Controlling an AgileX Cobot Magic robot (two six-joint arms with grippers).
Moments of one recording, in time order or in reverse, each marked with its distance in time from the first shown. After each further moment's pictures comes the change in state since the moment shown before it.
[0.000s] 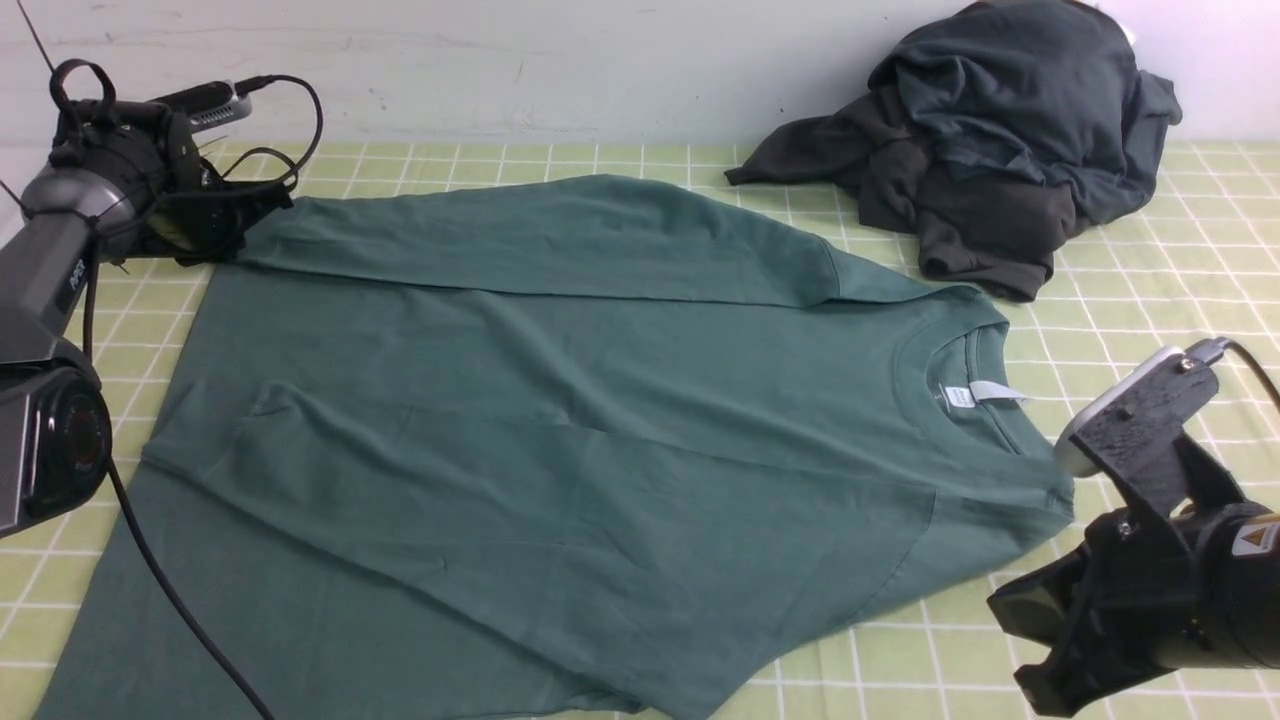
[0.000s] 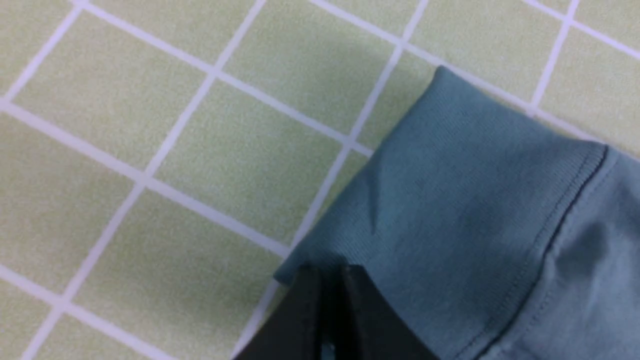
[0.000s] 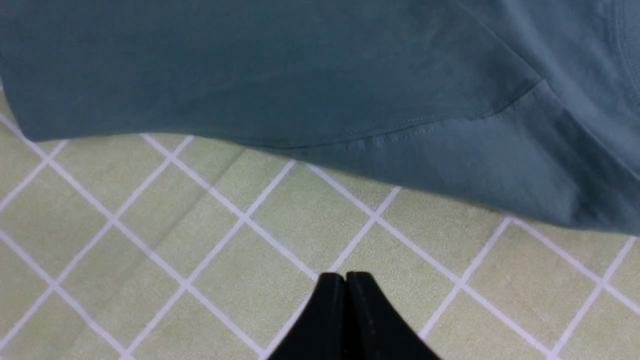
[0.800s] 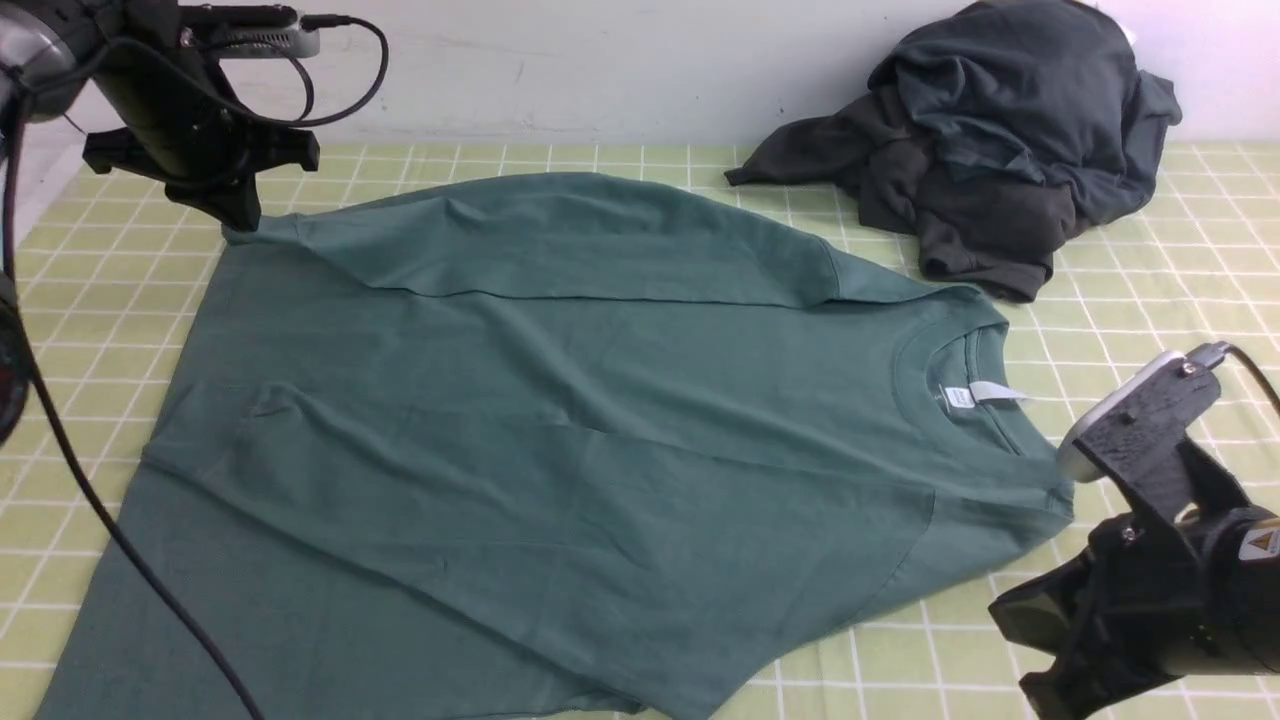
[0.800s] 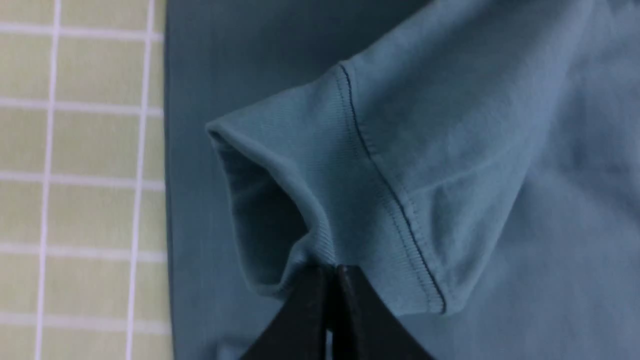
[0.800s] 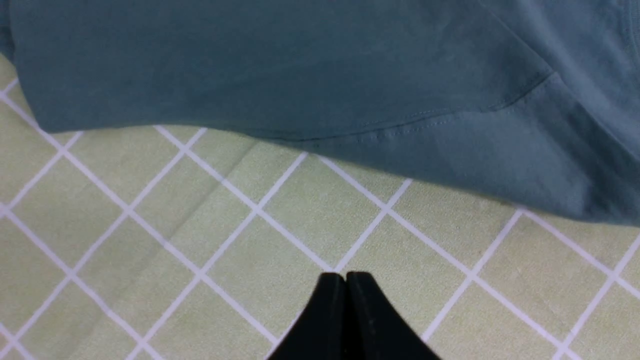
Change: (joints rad) right arm 0.000 -0.026 0.000 0.005 0.035 0.000; left arm -0.074 -0.418 0.252 -0.154 0.440 0.430
